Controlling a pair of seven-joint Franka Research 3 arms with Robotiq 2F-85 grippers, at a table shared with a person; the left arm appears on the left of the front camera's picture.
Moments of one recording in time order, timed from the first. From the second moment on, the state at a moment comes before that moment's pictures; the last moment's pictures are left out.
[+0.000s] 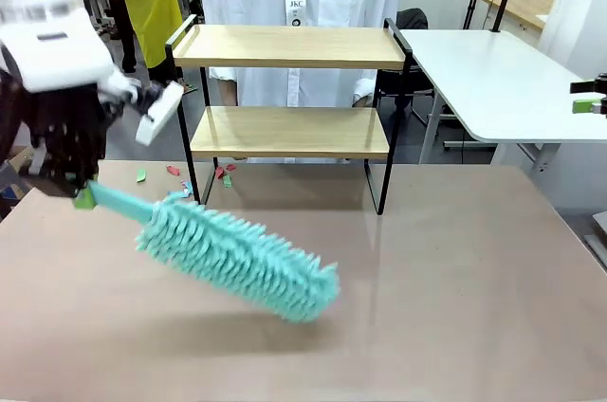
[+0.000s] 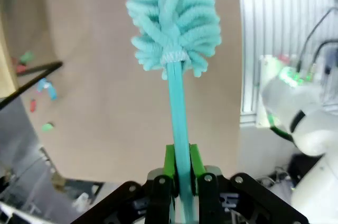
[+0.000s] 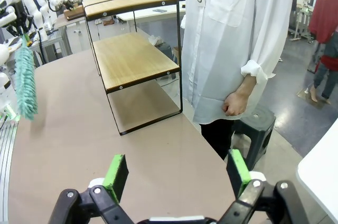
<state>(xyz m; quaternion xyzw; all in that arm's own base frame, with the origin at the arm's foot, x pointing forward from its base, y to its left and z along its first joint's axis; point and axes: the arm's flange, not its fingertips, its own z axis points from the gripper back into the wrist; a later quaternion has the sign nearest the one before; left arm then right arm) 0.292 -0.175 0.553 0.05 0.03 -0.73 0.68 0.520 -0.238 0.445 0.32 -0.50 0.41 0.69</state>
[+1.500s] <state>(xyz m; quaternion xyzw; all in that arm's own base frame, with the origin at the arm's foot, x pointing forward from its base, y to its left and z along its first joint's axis) 0.312 -0.150 0.542 0.07 0.04 -0.71 0.70 0.518 -0.235 0.451 0.33 -0.50 0.42 0.68</state>
